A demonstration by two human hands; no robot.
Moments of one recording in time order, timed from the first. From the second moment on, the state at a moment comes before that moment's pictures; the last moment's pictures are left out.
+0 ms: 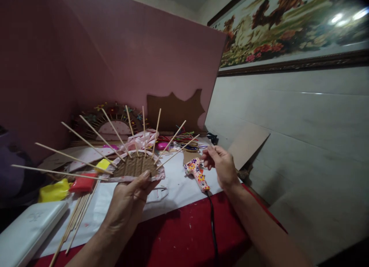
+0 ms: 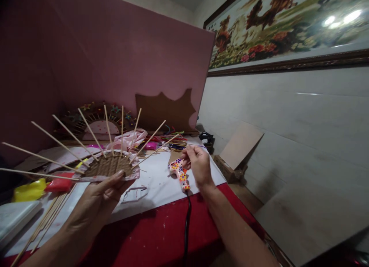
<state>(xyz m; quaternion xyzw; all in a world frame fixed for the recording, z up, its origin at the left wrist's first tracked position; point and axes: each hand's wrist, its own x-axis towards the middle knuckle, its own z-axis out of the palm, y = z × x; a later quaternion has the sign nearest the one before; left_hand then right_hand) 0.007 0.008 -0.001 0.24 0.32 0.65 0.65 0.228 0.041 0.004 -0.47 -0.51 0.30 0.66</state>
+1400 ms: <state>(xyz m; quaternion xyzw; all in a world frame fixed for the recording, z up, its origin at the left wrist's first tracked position) 0.009 0.001 -0.001 0.29 0.31 0.63 0.64 0.199 -0.056 0.008 -0.50 -0.55 0.48 0.47</state>
